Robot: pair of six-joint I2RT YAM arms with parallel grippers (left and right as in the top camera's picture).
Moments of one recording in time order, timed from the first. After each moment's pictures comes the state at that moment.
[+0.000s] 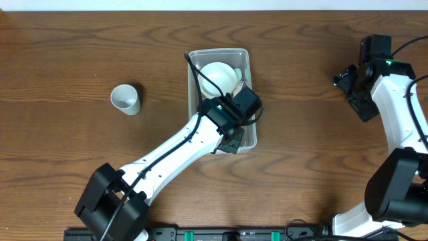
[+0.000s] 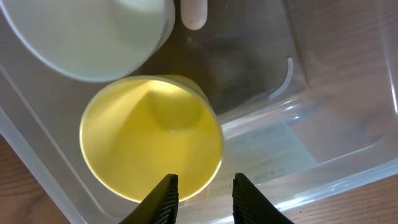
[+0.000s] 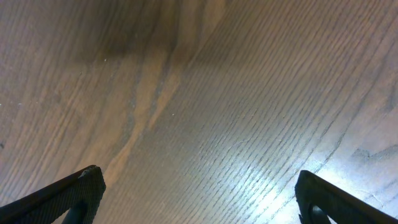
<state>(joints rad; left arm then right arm) -0.79 1.72 1.35 -1.08 -0.11 -0.42 -0.15 1.76 1.40 -0.94 0.17 0.87</state>
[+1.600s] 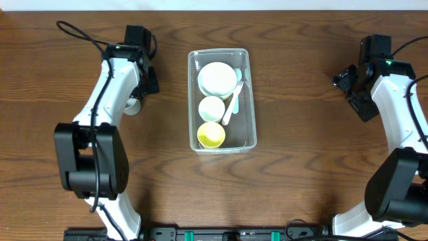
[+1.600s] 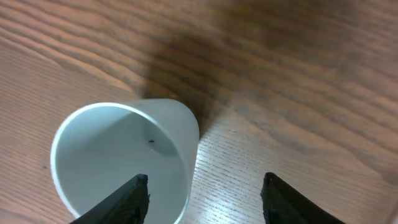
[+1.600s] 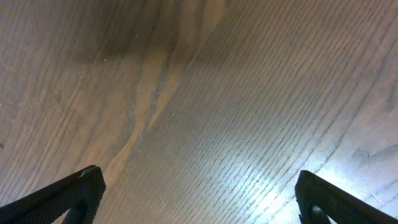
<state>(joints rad) -0.08 1.95 1.54 -0.98 -0.22 -0.35 -0.15 1.76 1.40 -0.94 0.17 0.87</state>
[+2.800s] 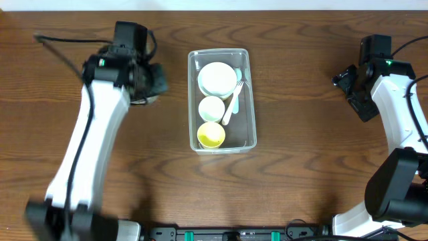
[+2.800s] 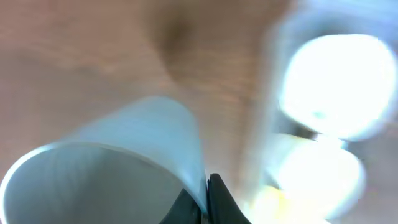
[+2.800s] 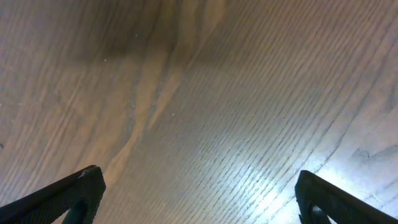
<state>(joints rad) -0.18 1.57 1.53 -1.07 0.05 -0.37 -0.15 1.76 1.40 -0.94 0.17 0.87</state>
